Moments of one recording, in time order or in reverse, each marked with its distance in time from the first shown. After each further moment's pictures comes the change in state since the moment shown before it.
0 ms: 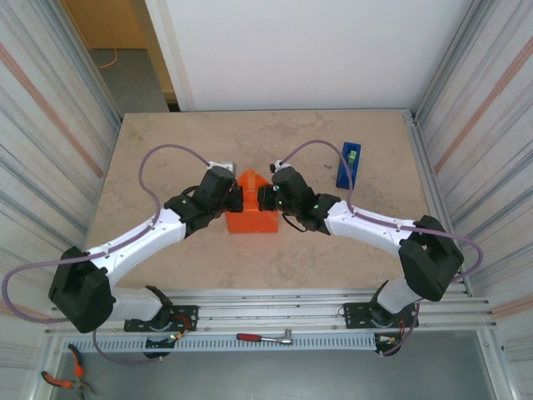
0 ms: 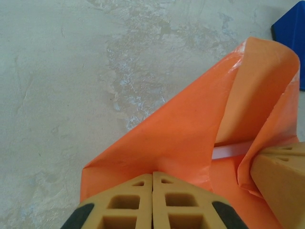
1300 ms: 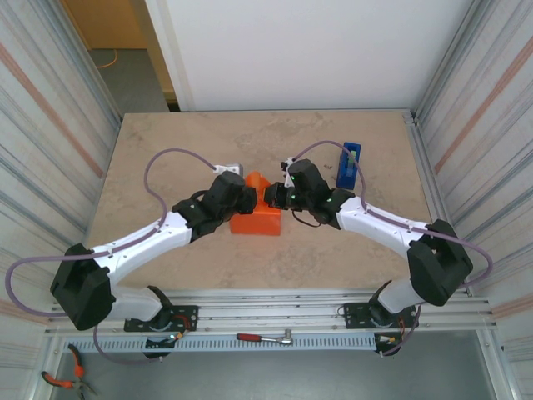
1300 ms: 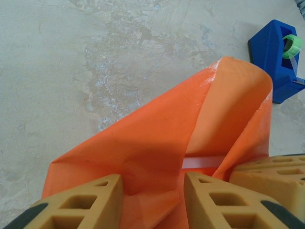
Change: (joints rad) left arm -0.089 0.011 -0.008 0.065 -0.057 -0.126; right arm -0.123 -0.064 -0.026 -0.055 -0.298 0.114
